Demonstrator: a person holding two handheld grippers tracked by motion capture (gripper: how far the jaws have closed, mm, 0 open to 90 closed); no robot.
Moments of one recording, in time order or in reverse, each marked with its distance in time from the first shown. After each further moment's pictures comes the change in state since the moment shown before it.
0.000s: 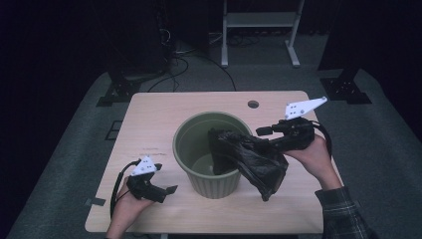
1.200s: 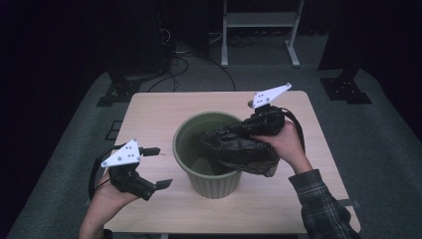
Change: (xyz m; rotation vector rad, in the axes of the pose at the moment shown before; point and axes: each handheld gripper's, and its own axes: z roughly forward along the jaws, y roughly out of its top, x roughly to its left) left arm -0.027 0.089 -0.082 -0.156 -0.138 0.174; right arm -0.005 0.049 0.056 0.047 0.032 -0.048
